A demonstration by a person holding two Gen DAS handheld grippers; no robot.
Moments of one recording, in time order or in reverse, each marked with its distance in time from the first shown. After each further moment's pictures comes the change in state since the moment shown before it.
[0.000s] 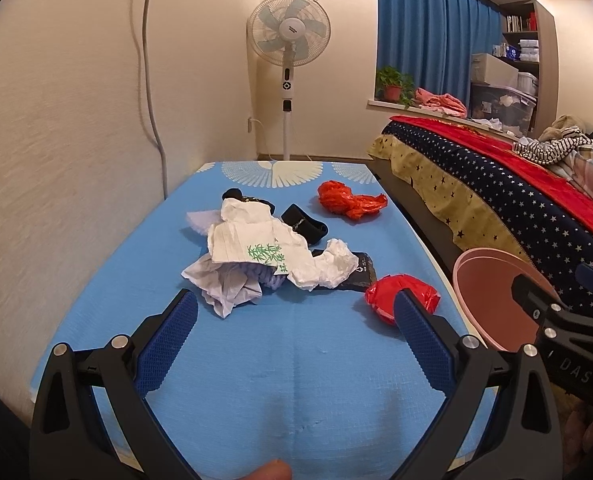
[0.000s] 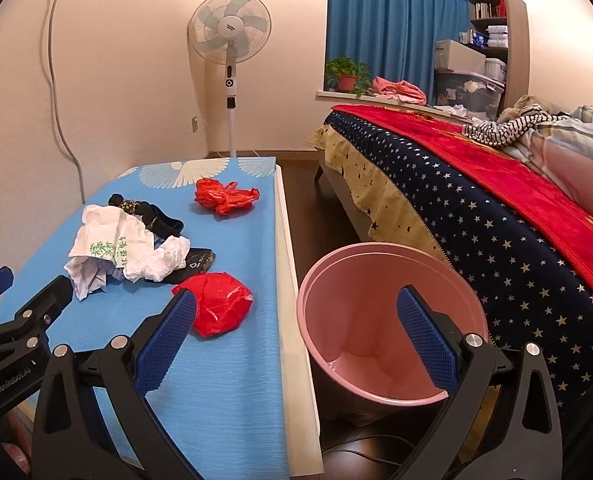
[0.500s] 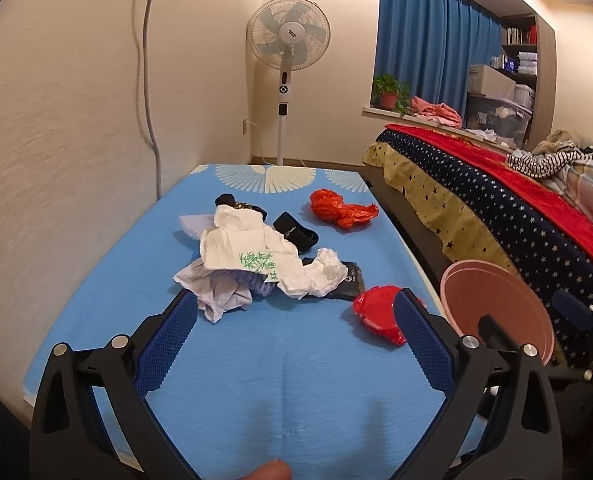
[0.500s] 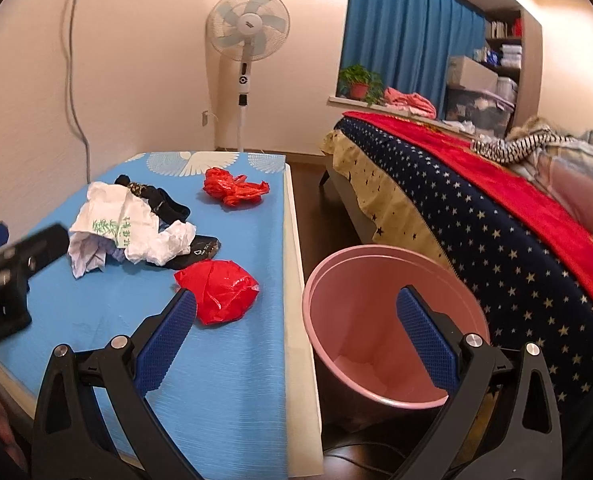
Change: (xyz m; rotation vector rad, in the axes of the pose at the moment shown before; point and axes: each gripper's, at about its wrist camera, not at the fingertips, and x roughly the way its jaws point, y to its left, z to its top) left arm -0.003 0.002 0.008 -0.046 -0.011 -0.045; right arm 0.002 0.013 -0.014 -0.086 -0.024 0.000
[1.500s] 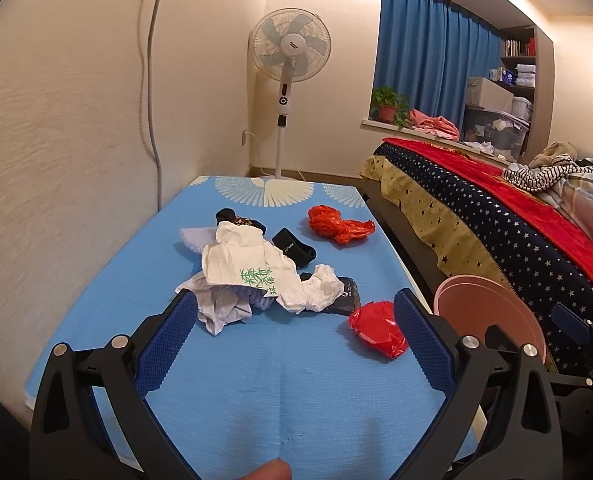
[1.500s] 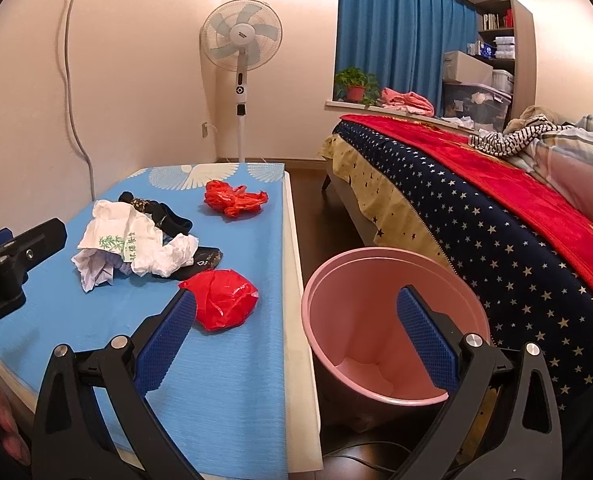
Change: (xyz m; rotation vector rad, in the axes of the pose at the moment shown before) left arm -0.009 0.002 0.004 -0.004 -0.040 -0.007; right arm -0.010 -0.011 0.004 0.058 -0.018 0.023
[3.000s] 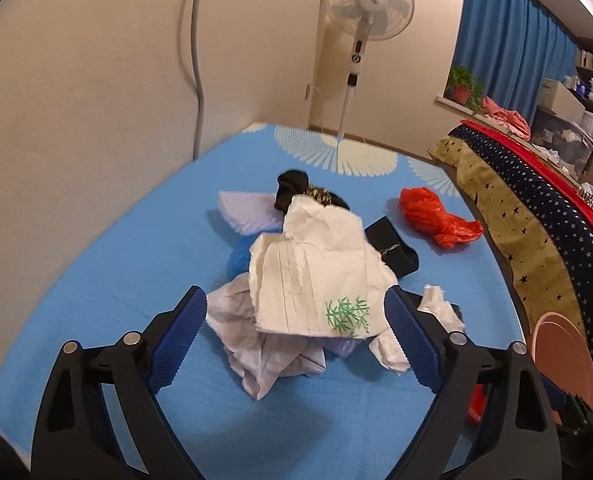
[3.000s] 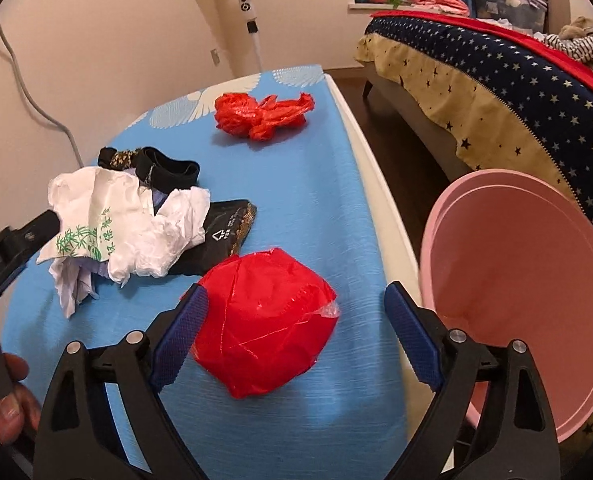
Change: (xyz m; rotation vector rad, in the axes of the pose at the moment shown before) left arm 0.135 0.063 0.010 -0.179 0.166 0.169; right arm 0.156 0.038 -0.004 0.134 0.339 0.171
